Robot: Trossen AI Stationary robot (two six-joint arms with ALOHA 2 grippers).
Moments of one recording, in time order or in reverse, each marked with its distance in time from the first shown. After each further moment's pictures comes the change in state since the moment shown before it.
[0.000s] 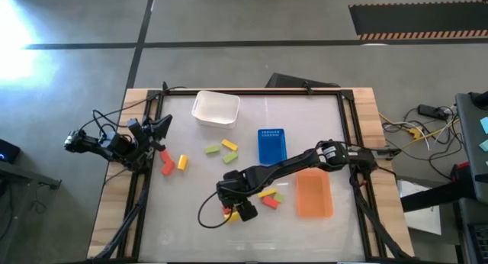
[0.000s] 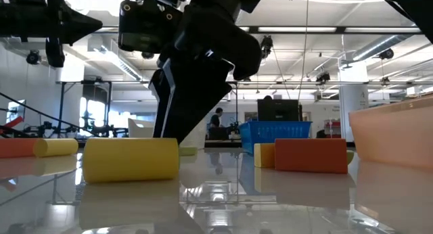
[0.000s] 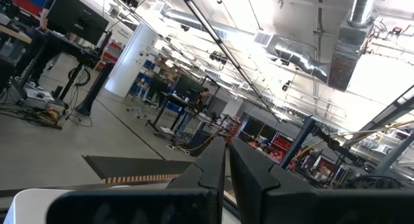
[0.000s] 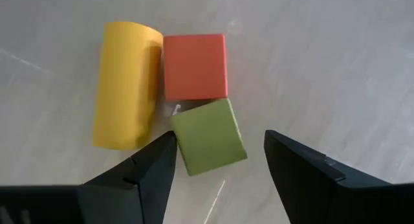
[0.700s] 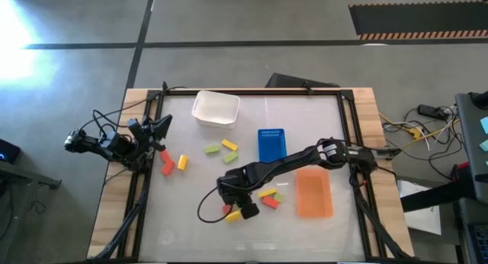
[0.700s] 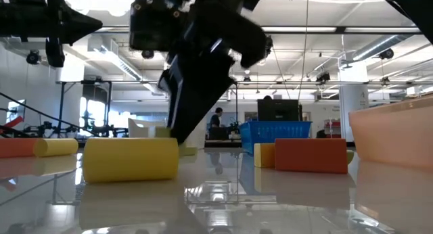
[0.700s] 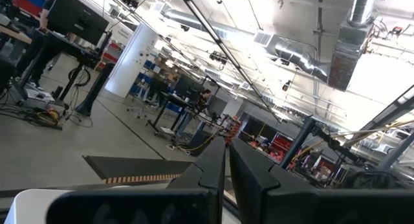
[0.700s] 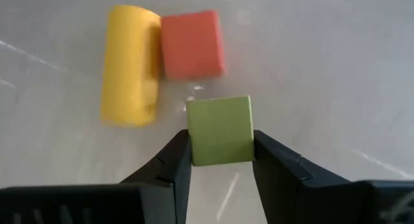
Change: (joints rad) left arm 0.000 0.000 0.000 0.000 0.000 0.003; right arm -0.023 -0.034 -0.006 -0.066 -0.038 0.023
